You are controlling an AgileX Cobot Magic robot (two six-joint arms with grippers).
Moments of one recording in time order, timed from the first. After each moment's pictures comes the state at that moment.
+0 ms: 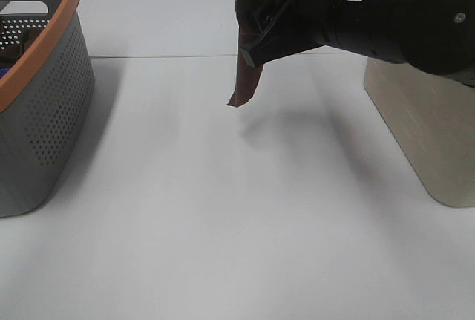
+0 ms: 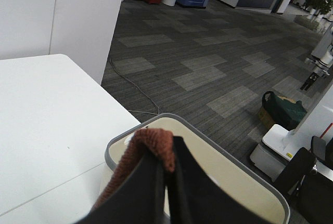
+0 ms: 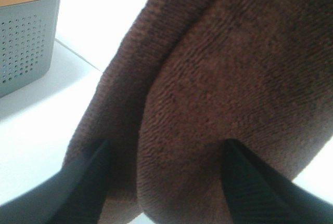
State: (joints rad) left arm -0.65 1.89 -2.25 -0.39 0.61 0.00; right arm 0.63 1.57 -0.85 0.47 -0.44 -0.71
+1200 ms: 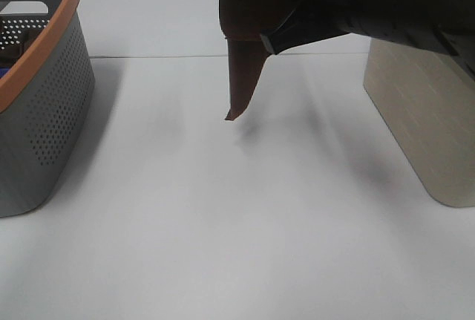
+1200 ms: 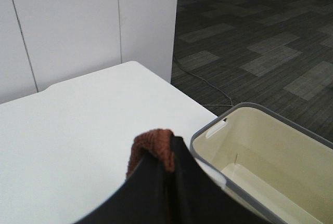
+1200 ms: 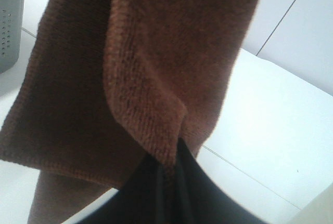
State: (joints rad) left arm -0.61 1.89 -2.25 -0.11 0.64 -0.01; right arm 0.63 1.49 -0.85 0.86 -0.42 -1.09
